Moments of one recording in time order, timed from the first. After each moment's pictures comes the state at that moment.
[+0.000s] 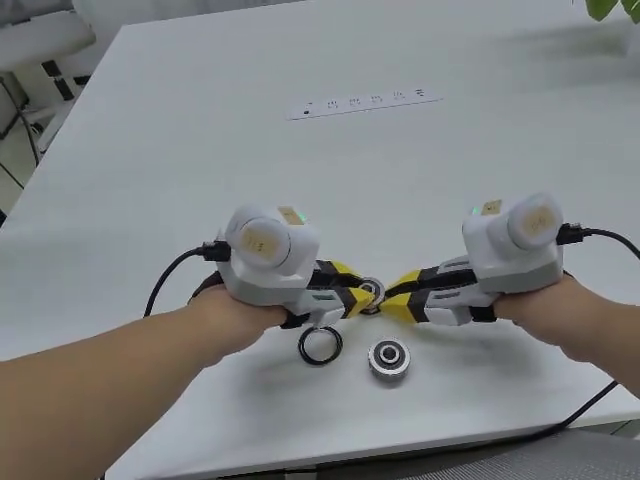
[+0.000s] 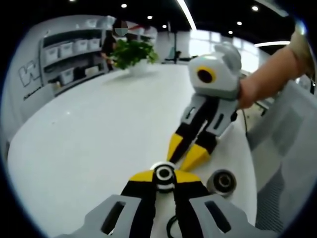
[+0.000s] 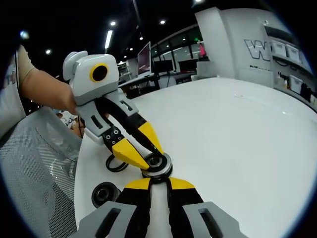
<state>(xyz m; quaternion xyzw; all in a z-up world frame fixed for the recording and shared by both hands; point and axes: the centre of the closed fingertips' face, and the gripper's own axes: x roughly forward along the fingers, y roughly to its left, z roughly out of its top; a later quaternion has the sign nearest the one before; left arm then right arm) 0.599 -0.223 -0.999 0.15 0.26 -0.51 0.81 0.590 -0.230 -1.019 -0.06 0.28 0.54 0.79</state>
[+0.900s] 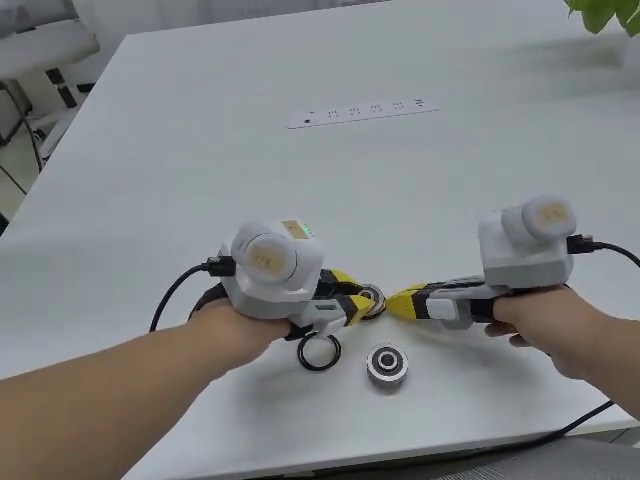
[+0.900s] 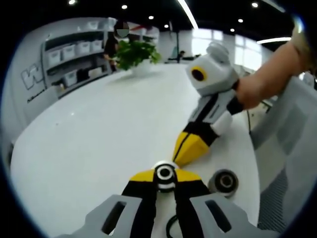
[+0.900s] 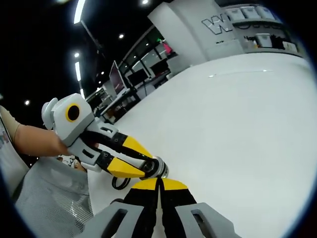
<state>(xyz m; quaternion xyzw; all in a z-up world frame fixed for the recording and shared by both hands) 0.601 -0.223 -1.001 0.16 0.25 -0.49 0.82 0.590 -0.235 -1.010 0.12 0.35 0.47 0.81</state>
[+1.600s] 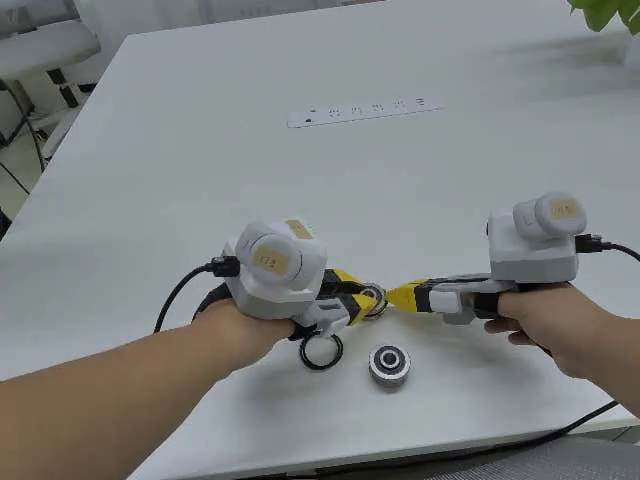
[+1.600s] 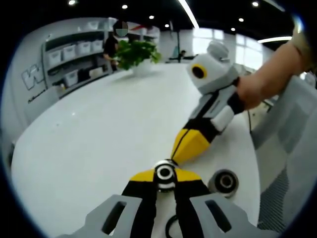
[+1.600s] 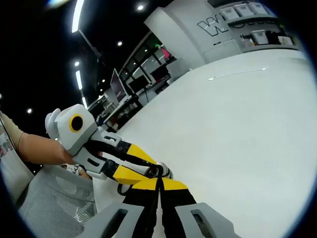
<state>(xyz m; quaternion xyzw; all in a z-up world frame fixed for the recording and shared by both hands) 0.601 -0.223 -1.002 0.16 0.25 -0.49 0.82 0.592 -0.231 -0.999 0.15 0.33 0.47 0.80</state>
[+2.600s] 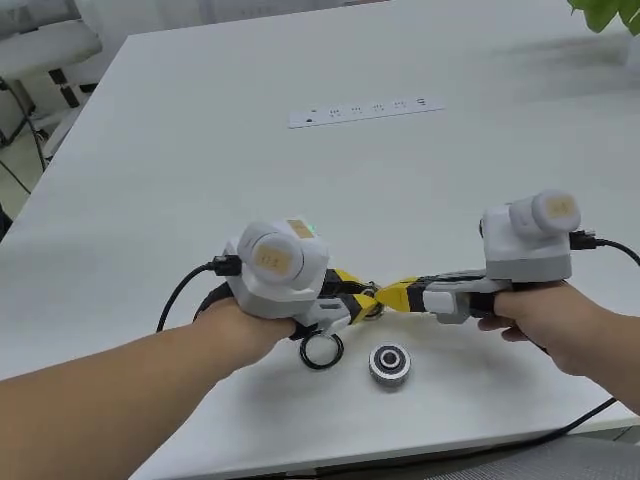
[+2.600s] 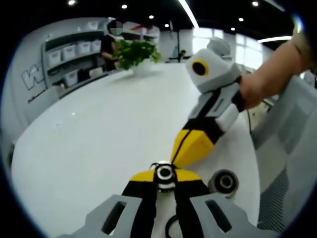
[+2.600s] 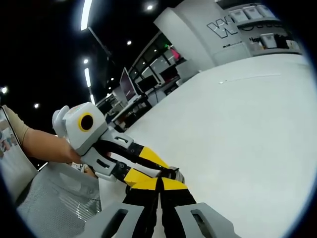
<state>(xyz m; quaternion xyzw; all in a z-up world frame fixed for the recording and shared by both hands) 0.602 -0.223 -1.003 0.17 0.26 -0.49 0.82 0.586 -0.220 -0.990 0.14 0.31 0.51 0.79</state>
